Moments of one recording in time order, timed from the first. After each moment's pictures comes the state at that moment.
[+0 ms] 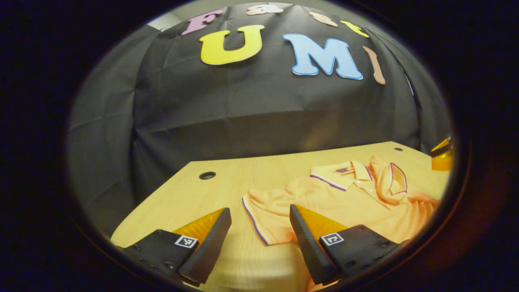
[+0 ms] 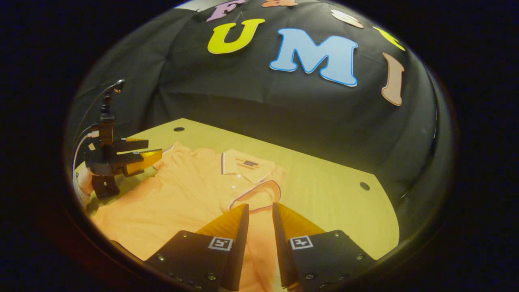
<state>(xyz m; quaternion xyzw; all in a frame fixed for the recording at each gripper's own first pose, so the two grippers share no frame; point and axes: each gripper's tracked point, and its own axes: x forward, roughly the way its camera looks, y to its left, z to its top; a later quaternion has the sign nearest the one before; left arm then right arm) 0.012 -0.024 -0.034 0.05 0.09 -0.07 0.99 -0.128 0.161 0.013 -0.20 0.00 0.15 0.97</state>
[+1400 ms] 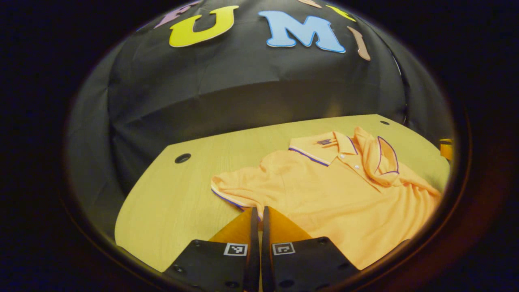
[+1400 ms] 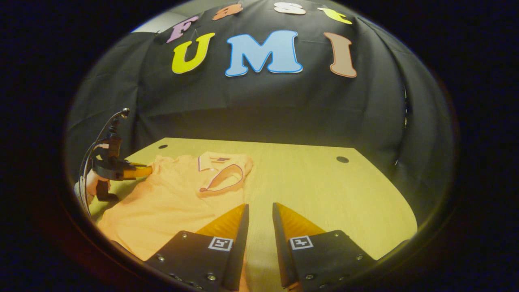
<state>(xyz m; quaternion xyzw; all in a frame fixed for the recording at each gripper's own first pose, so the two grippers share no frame) 0.014 -0.070 -0.044 0.10 0.16 -0.12 0.97 -0.143 0.061 -0.010 -0.09 -0.01 0.13 0.99</state>
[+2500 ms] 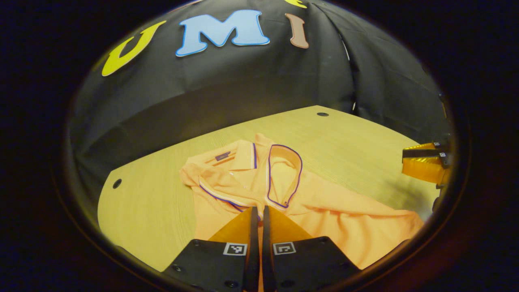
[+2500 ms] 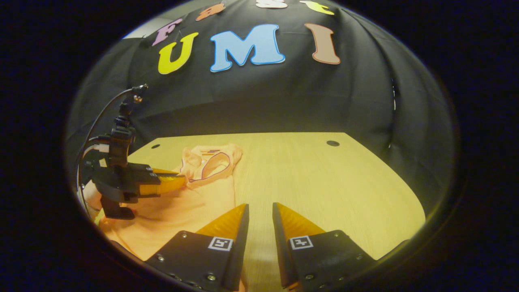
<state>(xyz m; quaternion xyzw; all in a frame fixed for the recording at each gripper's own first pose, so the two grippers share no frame) -0.030 -0.290 -0.056 0.12 0.19 -0.27 0.94 -0.145 0.043 -0.033 -0.05 0.02 0.11 0.99</state>
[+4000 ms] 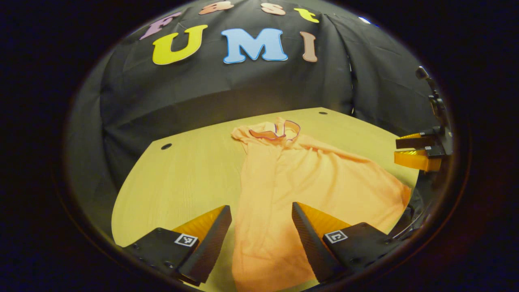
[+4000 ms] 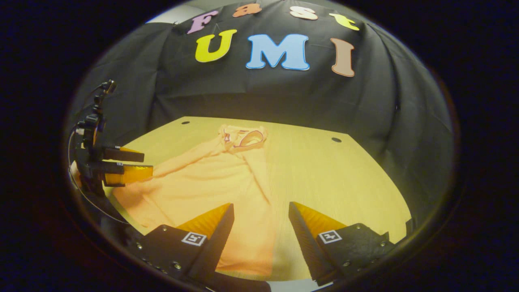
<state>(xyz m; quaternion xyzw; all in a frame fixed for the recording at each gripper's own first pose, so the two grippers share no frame) -0.259 -0.110 -0.073 0.09 0.19 -0.21 0.95 -0.302 0.057 -0.108 -0.13 0.04 0.13 0.98</state>
